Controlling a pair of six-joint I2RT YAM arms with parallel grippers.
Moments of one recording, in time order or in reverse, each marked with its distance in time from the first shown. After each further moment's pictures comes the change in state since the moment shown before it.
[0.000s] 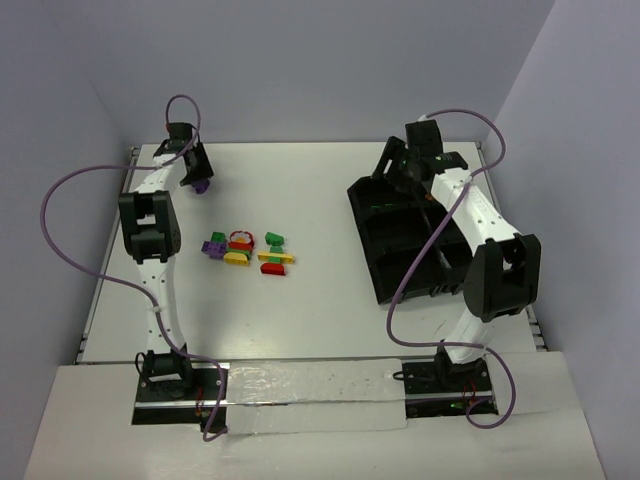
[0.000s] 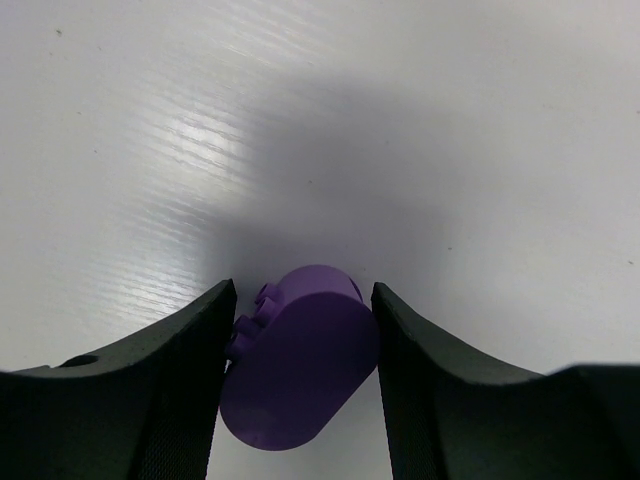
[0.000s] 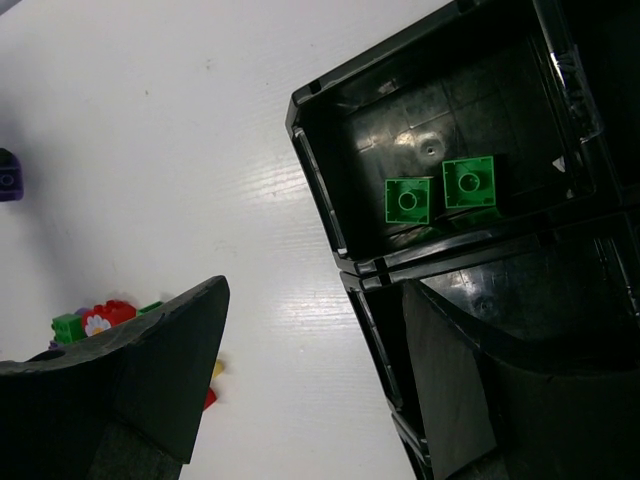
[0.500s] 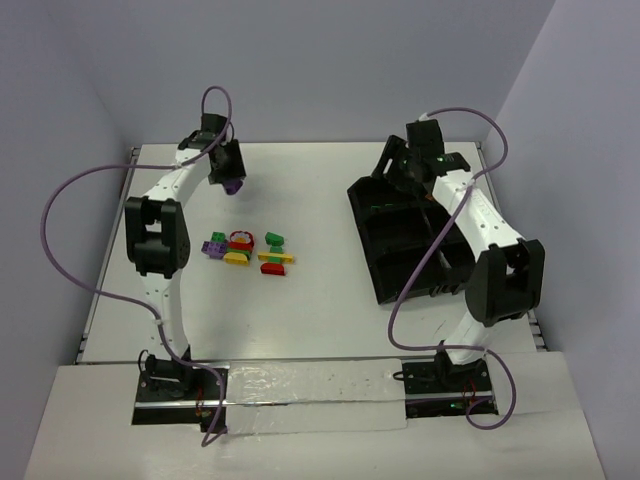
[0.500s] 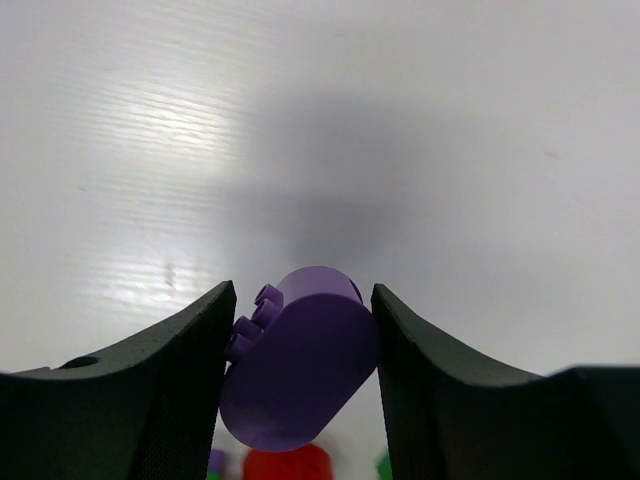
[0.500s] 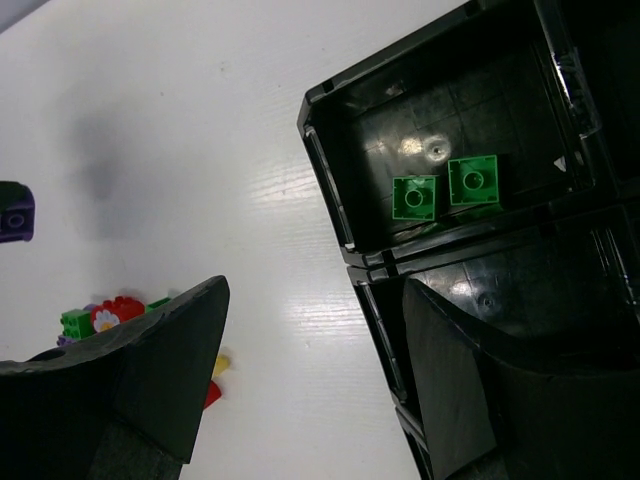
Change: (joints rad) left arm -0.193 -0.257 -0.157 -0.145 0.018 -0.056; right arm 0.010 -0.029 -0.005 -0.004 0.006 0.000
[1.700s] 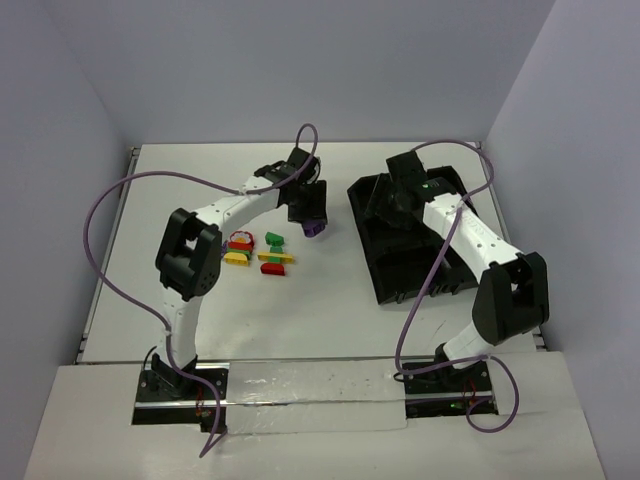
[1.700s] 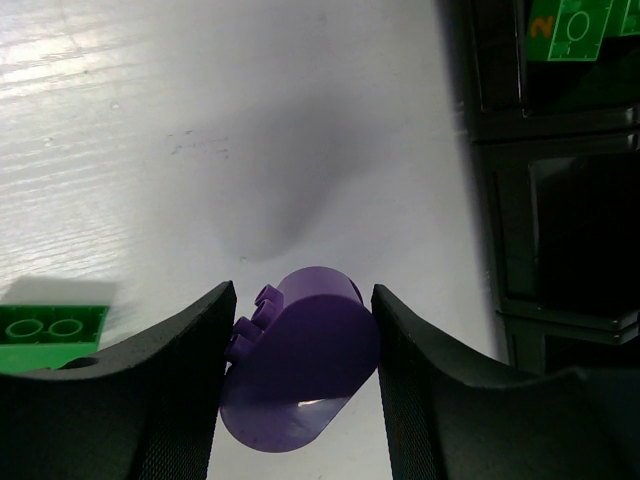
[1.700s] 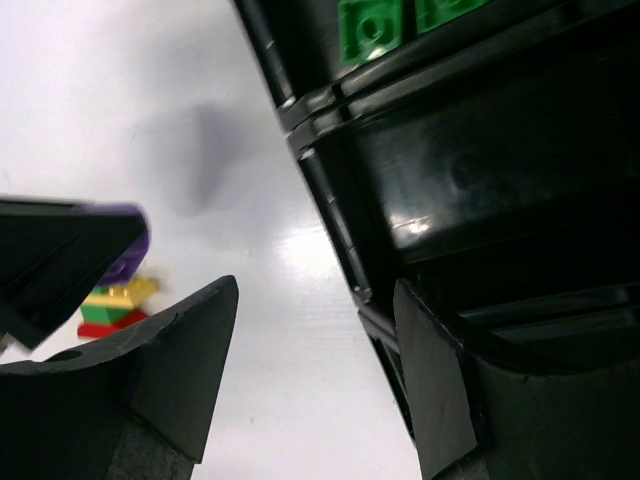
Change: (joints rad) left arm -0.455 -0.108 -0.172 -0.015 0.162 -0.173; right arm 0.118 -0.121 -0.237 -0.070 0.100 0.056
